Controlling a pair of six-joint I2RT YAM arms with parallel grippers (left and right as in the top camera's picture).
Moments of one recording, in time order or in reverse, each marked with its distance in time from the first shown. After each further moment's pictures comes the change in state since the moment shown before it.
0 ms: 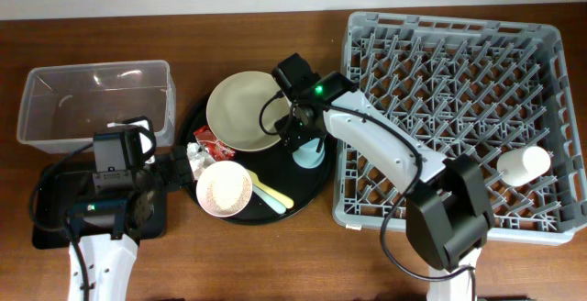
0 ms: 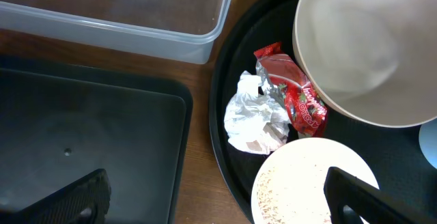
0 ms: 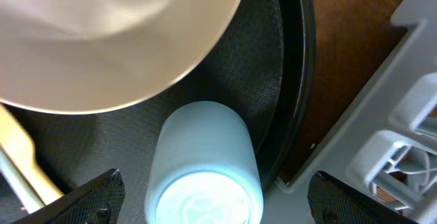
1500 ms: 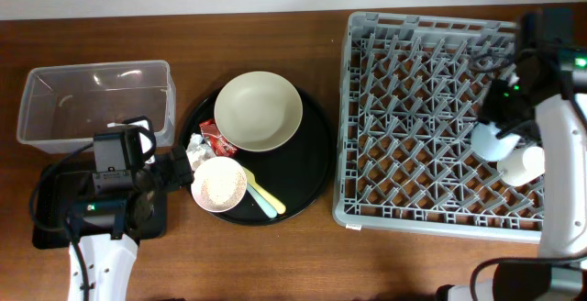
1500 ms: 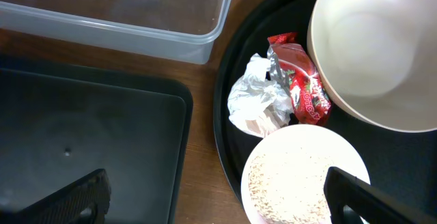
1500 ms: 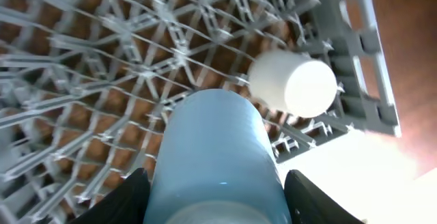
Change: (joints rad) left arm 0.000 0.000 0.000 0.000 0.000 0.000; right arm -0.789 -0.420 0.059 -0.494 0.128 0.179
